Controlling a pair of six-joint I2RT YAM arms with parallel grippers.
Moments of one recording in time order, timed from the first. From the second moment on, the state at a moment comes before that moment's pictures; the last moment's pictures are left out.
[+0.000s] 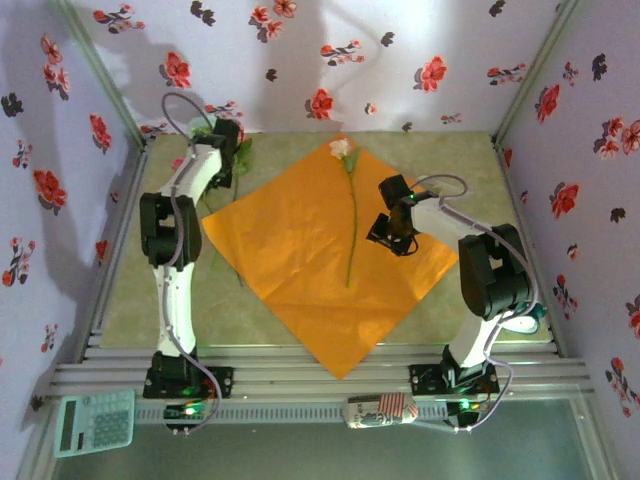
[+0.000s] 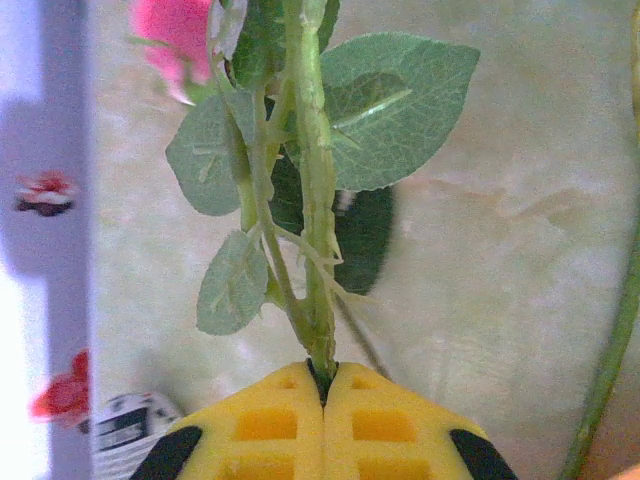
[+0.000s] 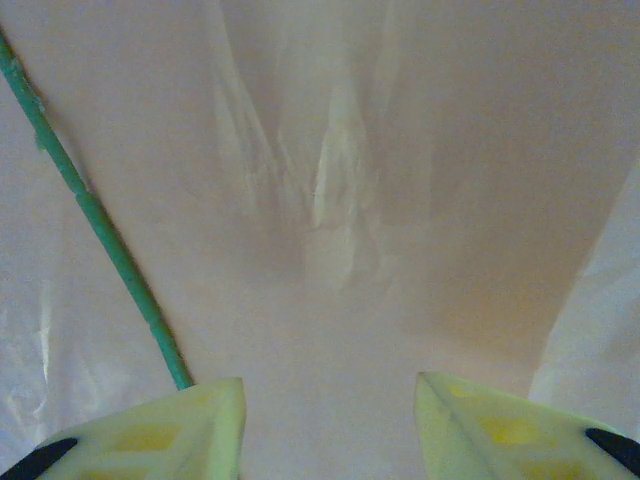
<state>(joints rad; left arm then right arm) -0.18 2.26 2.04 -1.01 -0.56 -0.07 0.38 1.77 1.17 -0.71 -0.13 0.85</state>
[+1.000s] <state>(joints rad) -0.53 2.30 1.96 -0.44 0.40 -0.80 0.26 1.63 1.13 -0.71 -0.14 0.84</state>
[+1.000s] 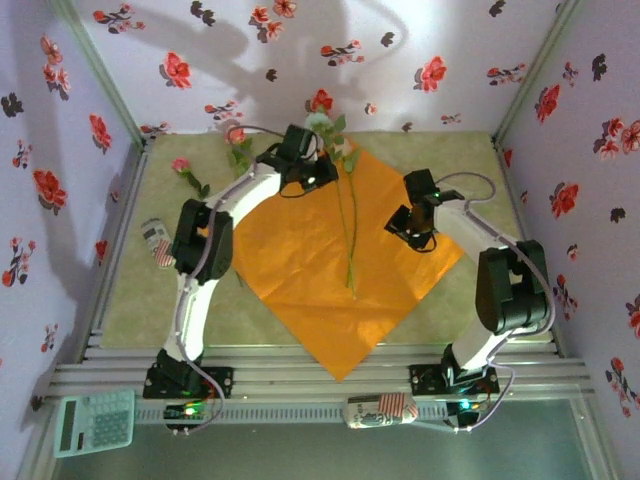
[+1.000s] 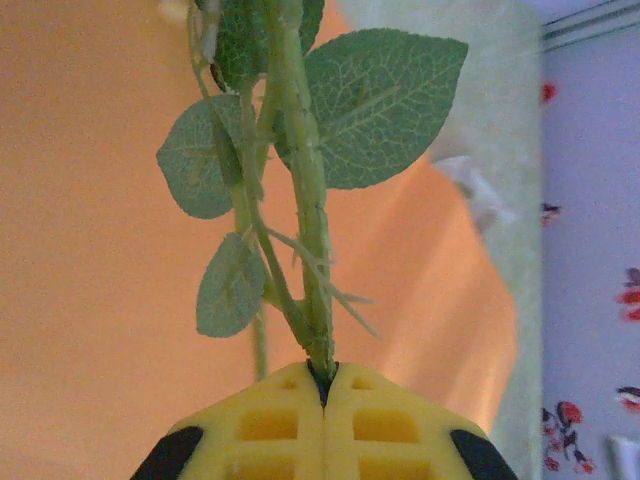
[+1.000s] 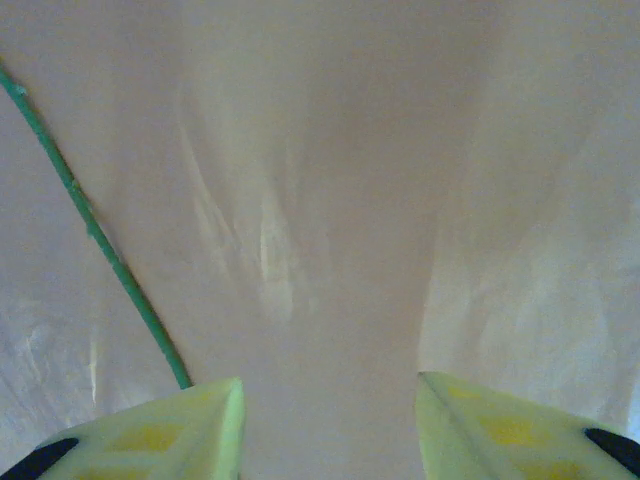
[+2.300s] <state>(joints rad) -0.46 2.22 2.25 -0.94 0.11 -0.61 0.26 1.61 1.06 -0.69 -0.16 0.82</state>
